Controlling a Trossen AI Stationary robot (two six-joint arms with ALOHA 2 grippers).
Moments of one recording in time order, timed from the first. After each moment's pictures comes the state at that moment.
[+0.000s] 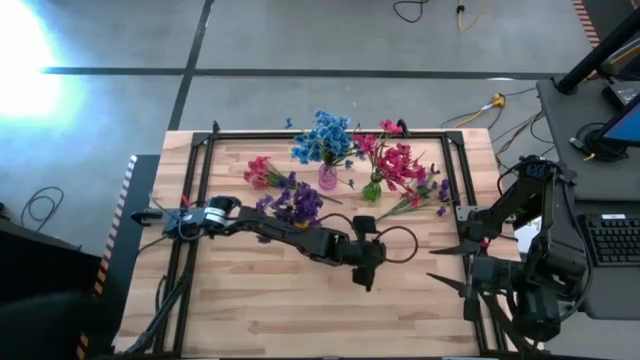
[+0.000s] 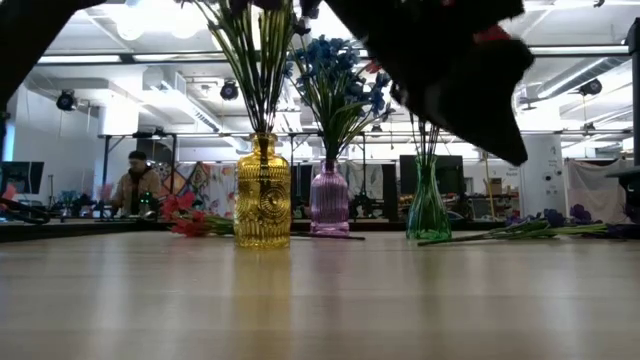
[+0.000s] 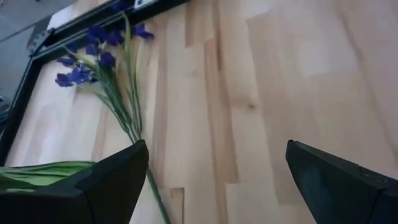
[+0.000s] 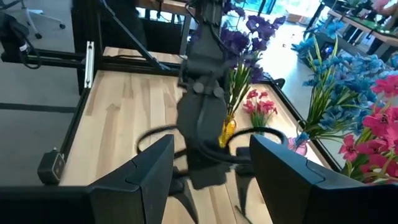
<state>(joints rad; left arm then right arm) -0.23 2.30 1.88 -0.33 -0.43 0.14 1.14 1.36 1.53 -1.28 1.15 0.88</state>
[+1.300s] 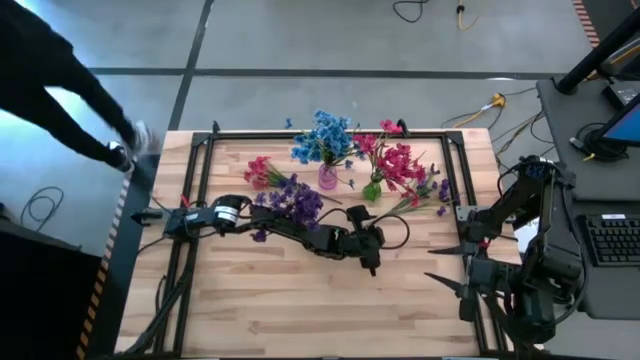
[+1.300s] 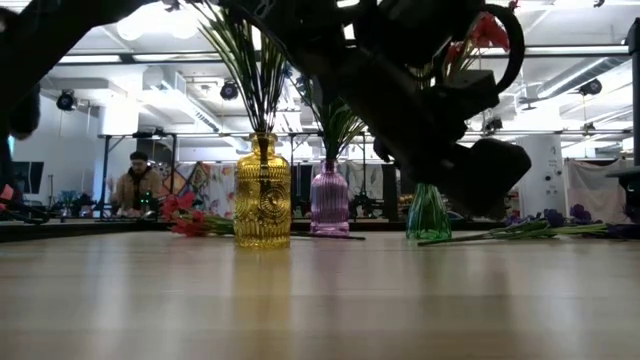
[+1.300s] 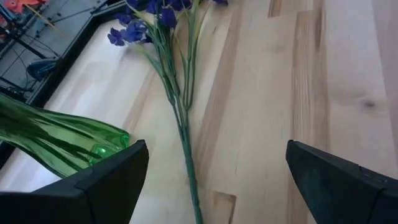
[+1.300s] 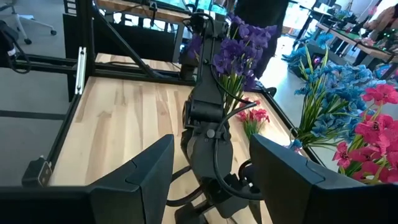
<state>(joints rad) -0.17 2.38 1.76 -0.05 -0.62 0.04 1.14 1.36 1.50 -1.24 1.21 0.86</state>
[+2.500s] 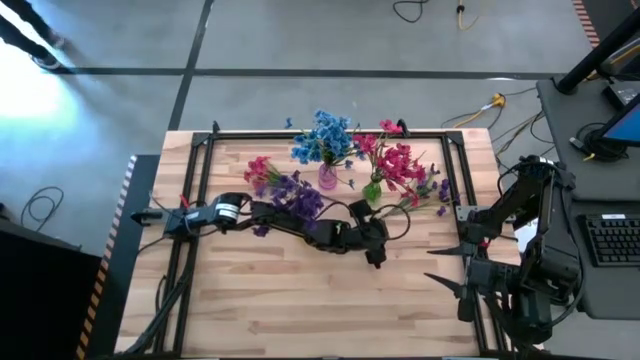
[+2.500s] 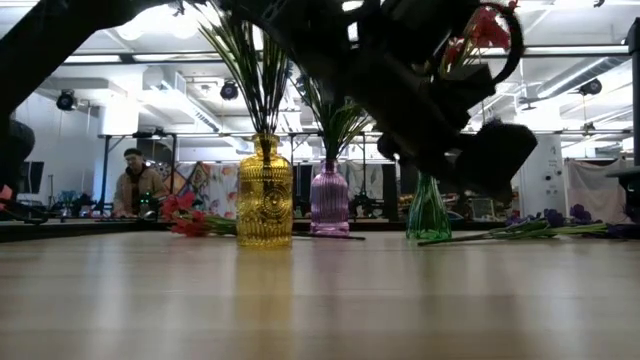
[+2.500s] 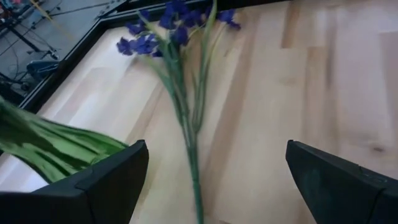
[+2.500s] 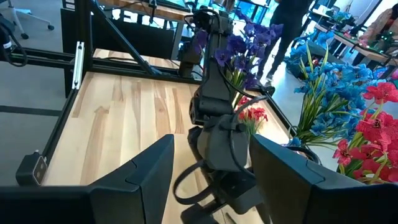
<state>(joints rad) -0.14 2.38 1.79 -0.03 -0.58 -0.02 1.14 1.36 1.47 -1.24 1.21 0.86</state>
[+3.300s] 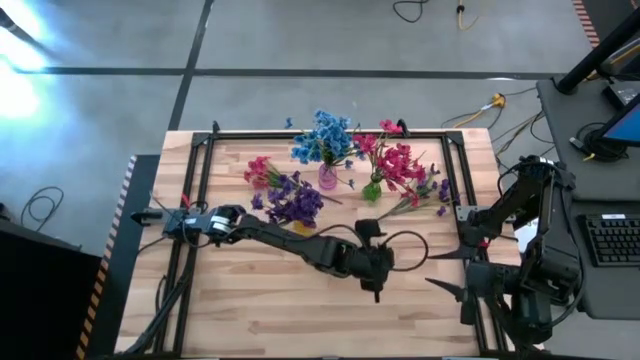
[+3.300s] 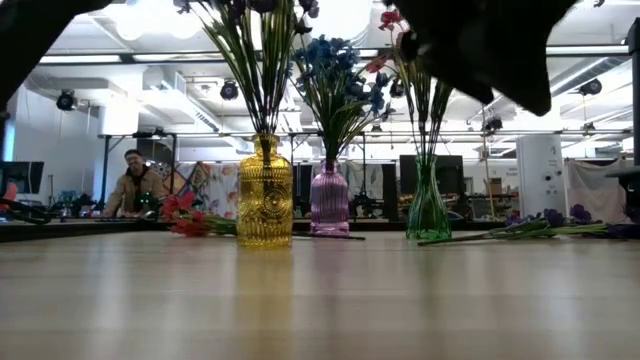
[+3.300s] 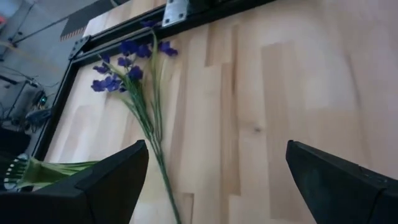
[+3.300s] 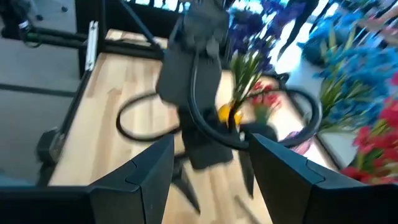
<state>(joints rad) -0.29 2.38 2.18 -0.58 -0.58 0.04 1.14 1.36 1.47 -1.25 1.11 0.87</state>
